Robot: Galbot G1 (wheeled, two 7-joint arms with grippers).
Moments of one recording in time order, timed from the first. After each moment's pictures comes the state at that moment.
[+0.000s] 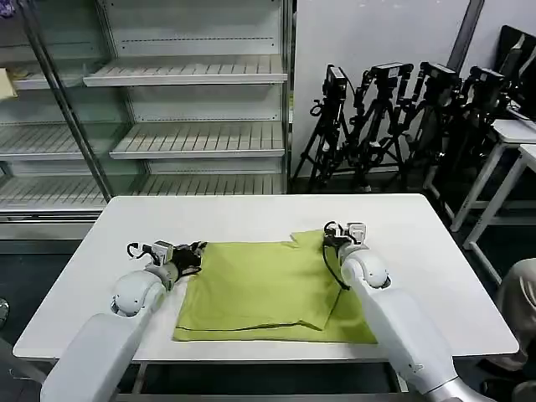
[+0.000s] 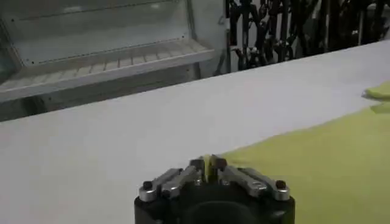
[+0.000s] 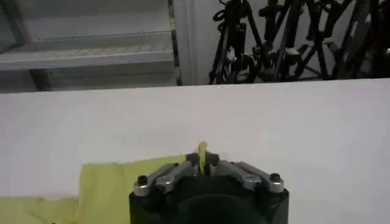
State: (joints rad) left arm 0.75 -1.04 -0.17 -1.49 -0.47 0.57 0.06; right arm -0.56 1.23 0.06 1.34 0.69 -0.56 0.30
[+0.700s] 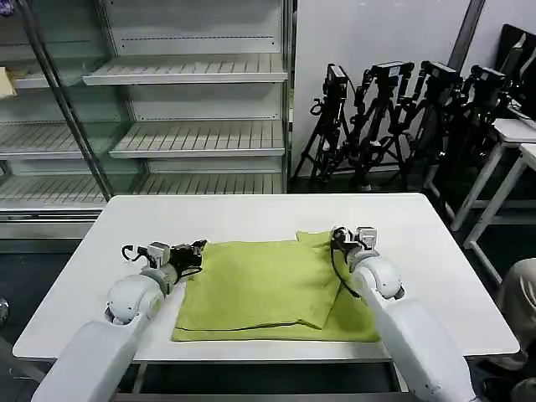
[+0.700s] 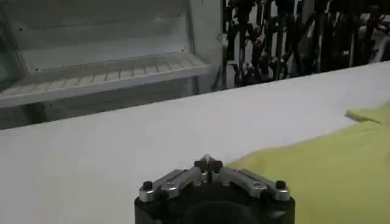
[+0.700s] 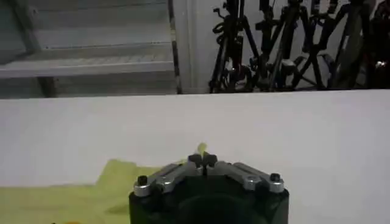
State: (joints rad) left arm 0.81 -1.02 -0.20 -1.63 -0.54 0.56 -0.01; right arm -0.67 1.17 0.12 1.53 0.68 -0.56 0.31
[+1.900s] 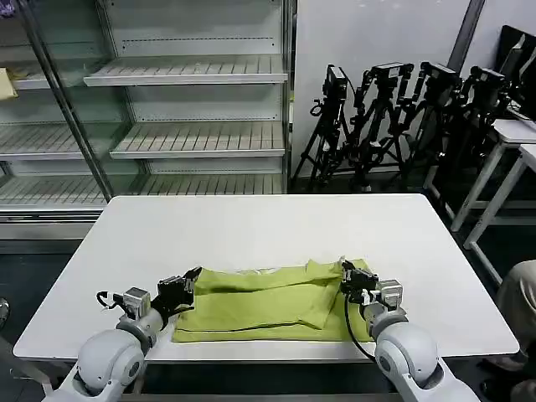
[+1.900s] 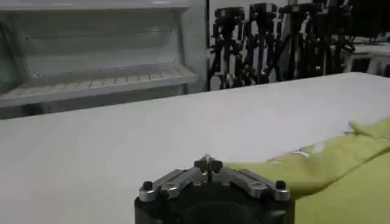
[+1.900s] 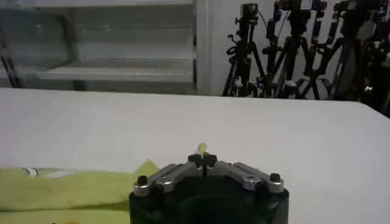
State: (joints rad) left arm 1.20 -0.98 -0.37 -1.97 -0.53 0.50 -0.02; right arm -1.12 1.08 0.26 2.01 0.55 -0.54 0.29
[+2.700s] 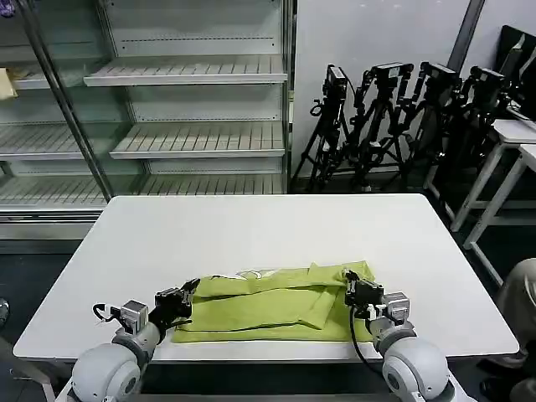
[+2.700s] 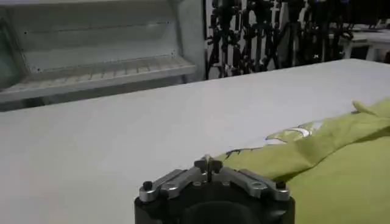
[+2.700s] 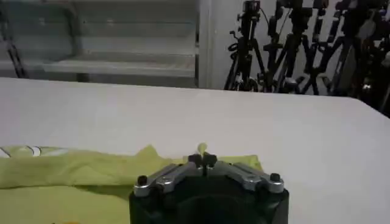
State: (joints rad) left arm 1.28 -0.98 -0.40 -2.02 -0.49 0.51 -0.02; right arm -1.21 1.06 0.30 2.07 0.54 -0.54 0.28
